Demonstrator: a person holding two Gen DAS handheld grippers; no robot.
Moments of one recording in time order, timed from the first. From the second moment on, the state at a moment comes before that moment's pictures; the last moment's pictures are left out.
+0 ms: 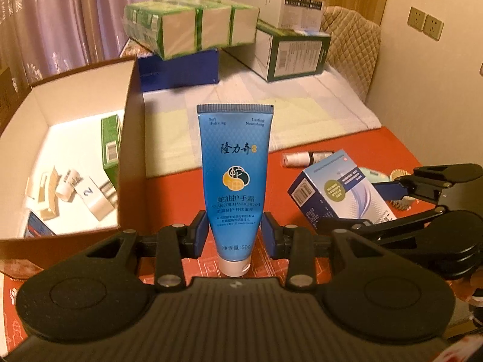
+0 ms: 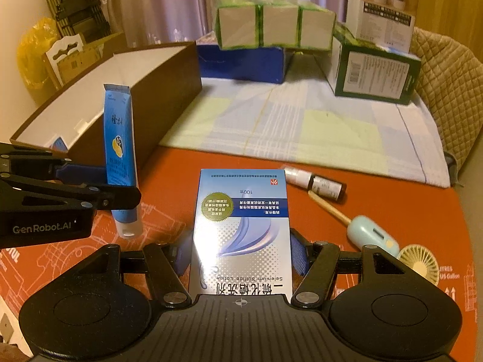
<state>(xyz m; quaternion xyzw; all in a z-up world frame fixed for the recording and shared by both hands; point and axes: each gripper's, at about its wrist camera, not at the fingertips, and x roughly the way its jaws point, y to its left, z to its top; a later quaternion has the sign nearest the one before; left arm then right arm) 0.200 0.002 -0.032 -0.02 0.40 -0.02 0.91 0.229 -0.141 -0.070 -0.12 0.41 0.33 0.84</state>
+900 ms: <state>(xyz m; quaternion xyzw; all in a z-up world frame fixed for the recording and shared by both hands) 0.193 0.100 0.045 -0.02 0.32 0.06 0.95 0.223 -0.034 0.008 -0.10 0.31 0.40 0.86</state>
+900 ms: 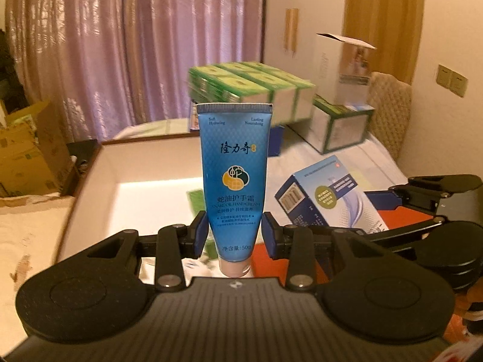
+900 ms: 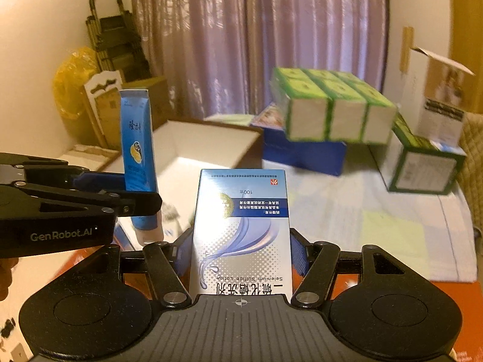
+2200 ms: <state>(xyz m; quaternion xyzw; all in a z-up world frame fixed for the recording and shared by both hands) 0.334 0.304 -0.037 0.02 0.45 0.03 0.89 0.325 0.178 -0.053 -0.07 0.38 0.38 0.84</state>
